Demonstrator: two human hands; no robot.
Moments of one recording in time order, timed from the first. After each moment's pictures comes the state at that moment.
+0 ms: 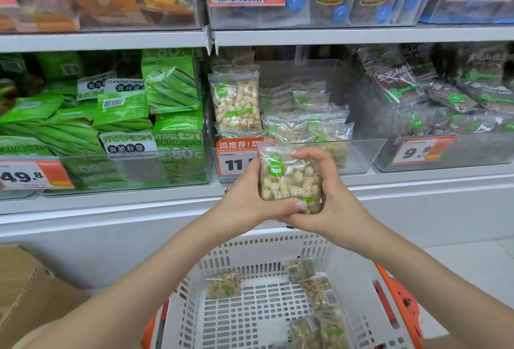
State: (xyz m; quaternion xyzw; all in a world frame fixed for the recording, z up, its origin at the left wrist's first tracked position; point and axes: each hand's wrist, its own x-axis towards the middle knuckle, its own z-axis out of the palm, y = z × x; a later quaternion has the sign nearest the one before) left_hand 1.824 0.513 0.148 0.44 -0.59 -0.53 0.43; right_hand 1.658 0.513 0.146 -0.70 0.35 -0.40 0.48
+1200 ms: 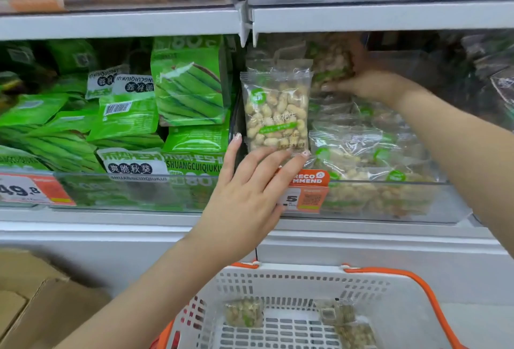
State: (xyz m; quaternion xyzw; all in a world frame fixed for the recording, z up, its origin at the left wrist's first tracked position) left_hand 1.886 0.438 0.120 0.51 -0.80 0.26 0.18; right_hand 1.684 0.192 0.189 -0.79 0.49 -0.29 0.22
